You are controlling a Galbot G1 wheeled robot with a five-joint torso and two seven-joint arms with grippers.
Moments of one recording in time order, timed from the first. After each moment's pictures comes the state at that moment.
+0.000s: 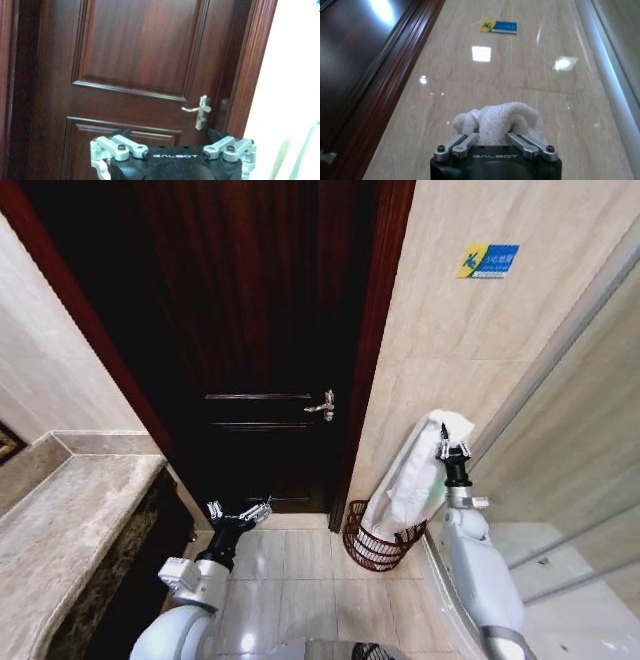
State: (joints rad) left arm 1.82 -1.61 -0.60 -2.46 -0.19 0.17 0.17; right arm -0.89 1.29 0.70 1.21 0.37 0.83 -0.40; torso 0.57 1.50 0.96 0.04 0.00
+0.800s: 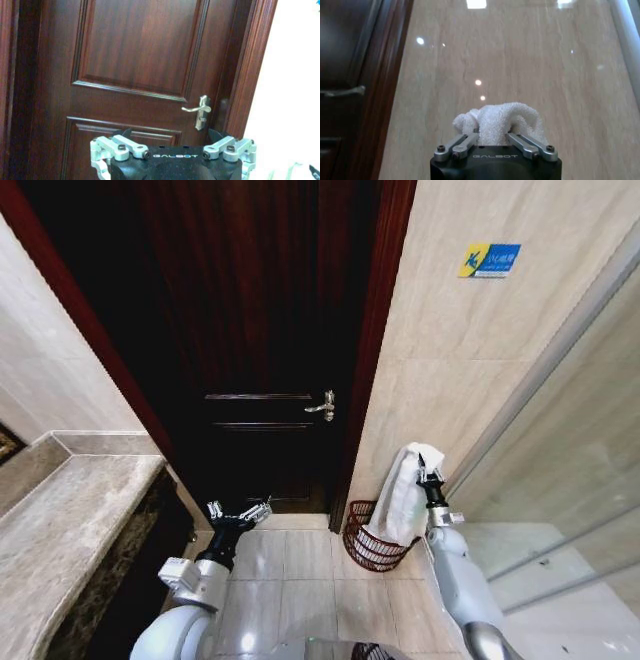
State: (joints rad) left arm 1.82 -1.61 -0.60 -2.46 -0.19 0.17 0.17; right arm -0.84 1.34 0.68 0.89 0.40 0.82 -0.50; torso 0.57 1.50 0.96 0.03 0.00
